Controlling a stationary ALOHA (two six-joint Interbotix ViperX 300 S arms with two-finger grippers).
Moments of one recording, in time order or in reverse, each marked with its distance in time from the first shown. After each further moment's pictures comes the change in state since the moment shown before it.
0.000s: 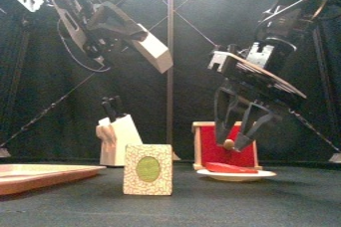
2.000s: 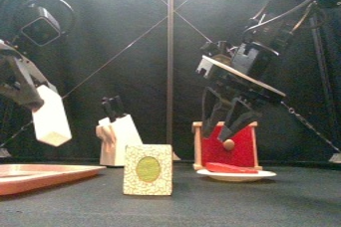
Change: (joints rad) left arm -0.100 -0.046 0.414 -0.371 -0.094 0.472; right arm -0.023 0.011 0.008 -0.127 0.075 -0.005
